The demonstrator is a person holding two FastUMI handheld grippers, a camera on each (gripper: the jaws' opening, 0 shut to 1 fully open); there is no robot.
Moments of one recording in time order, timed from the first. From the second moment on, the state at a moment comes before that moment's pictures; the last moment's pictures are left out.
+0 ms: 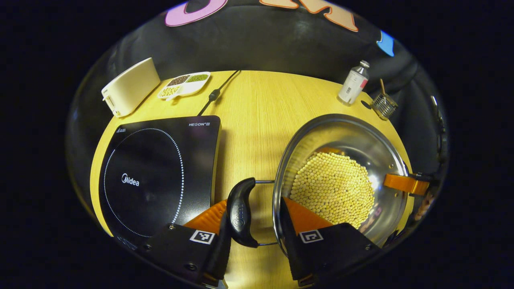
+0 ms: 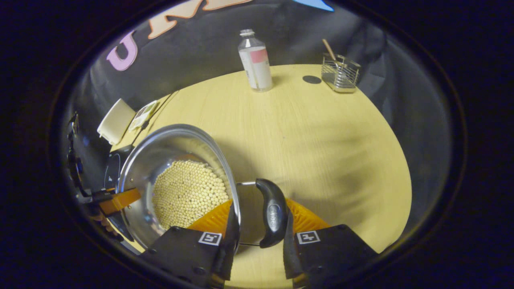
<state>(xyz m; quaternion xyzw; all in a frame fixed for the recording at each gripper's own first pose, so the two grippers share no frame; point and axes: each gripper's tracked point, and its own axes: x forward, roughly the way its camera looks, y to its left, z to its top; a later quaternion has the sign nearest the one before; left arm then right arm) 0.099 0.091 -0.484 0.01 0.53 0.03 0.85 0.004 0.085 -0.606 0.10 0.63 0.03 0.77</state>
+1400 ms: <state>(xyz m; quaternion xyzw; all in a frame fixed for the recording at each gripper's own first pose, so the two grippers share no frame) 0.062 0.138 -0.409 0.02 0.53 0.06 0.84 0.005 0.086 -0.607 0.14 0.62 0.06 0.77</state>
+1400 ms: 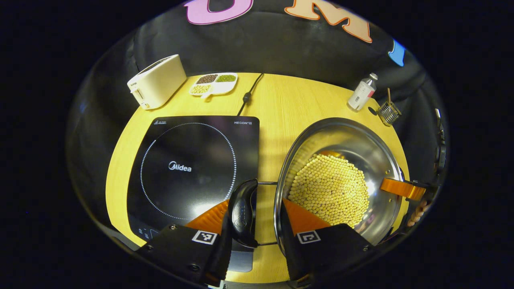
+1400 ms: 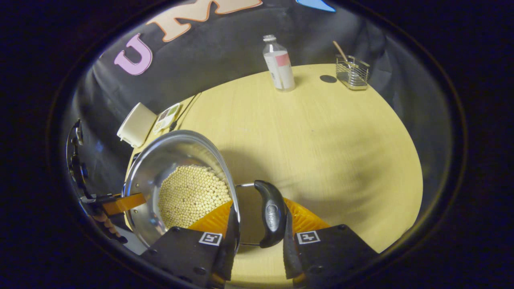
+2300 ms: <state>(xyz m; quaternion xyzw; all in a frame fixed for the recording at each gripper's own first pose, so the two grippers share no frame) 0.042 0.309 -0.371 -0.03 0.54 0.04 0.84 0.010 0.090 -0.593 0.08 0.62 0.05 0.78</state>
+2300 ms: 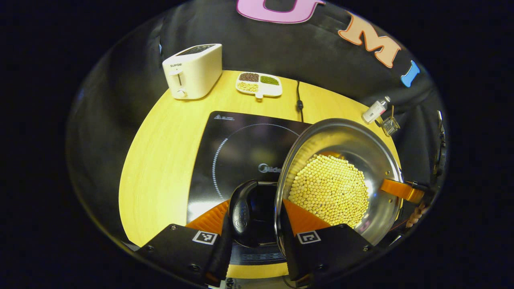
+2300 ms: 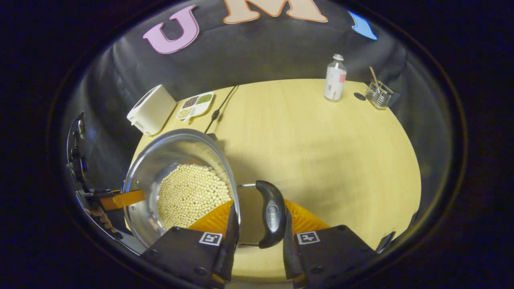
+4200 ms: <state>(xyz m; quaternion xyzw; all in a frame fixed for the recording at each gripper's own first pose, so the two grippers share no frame) 0.103 0.402 -0.372 0.03 0.48 -0.01 0.88 -0.002 0.088 -0.600 0.09 0.63 0.05 0.77</state>
